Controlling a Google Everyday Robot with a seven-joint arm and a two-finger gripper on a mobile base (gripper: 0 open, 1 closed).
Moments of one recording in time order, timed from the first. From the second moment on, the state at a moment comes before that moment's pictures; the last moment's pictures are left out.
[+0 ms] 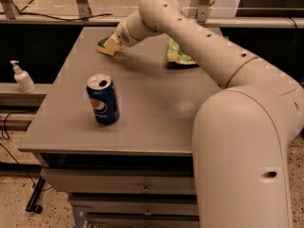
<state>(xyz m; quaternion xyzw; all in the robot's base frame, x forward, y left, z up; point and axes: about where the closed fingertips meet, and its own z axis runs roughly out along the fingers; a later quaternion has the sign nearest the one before) 0.809 0.128 0.855 -0.47 0.75 0.18 0.43</state>
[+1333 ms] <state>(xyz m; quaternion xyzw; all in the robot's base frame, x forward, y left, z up) 0.760 0.143 0.968 -0.51 0.67 0.17 0.51</state>
